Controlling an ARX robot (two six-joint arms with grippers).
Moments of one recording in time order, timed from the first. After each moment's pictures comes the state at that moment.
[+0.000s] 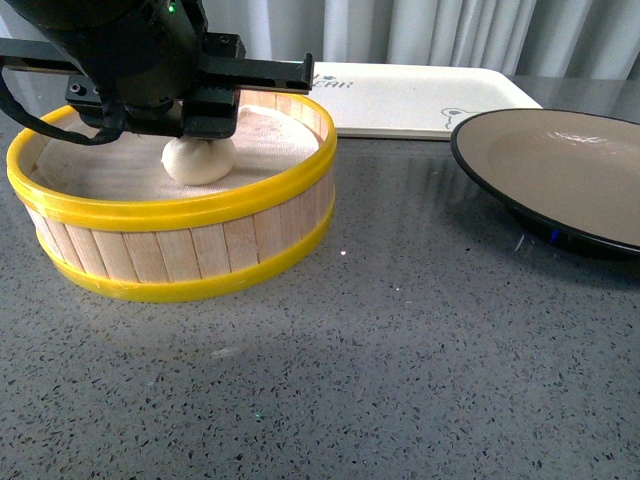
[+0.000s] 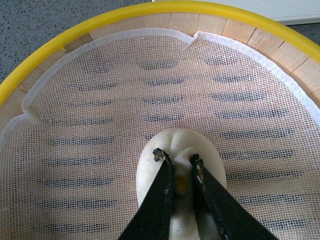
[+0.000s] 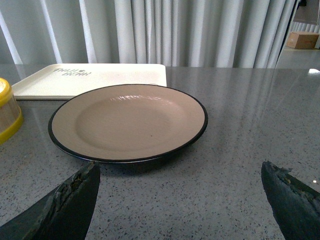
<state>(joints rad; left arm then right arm) -0.43 1.73 1.25 -0.26 -0.34 -0.22 0.00 0.00 0.01 0.00 0.00 0.00</state>
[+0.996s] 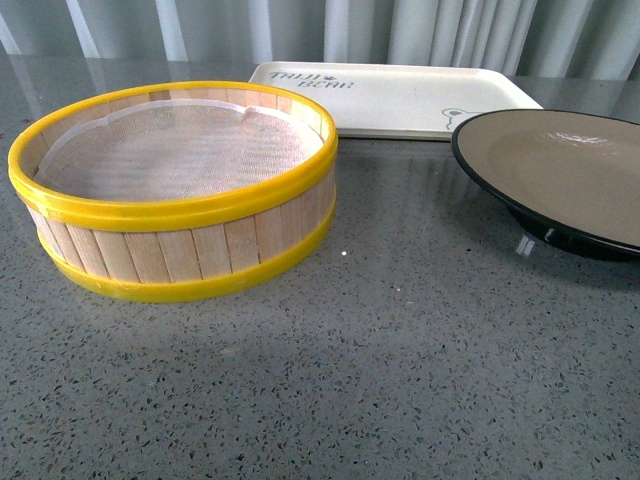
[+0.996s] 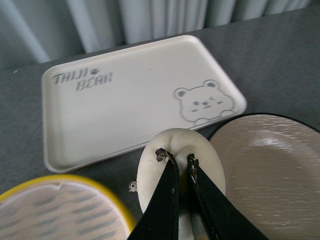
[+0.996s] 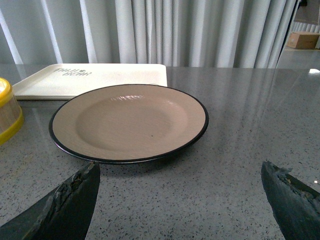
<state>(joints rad) -0.70 1.73 1.63 -0.29 -0.35 -0.12 0.00 0.00 0.01 0.00 0.00 0.00</state>
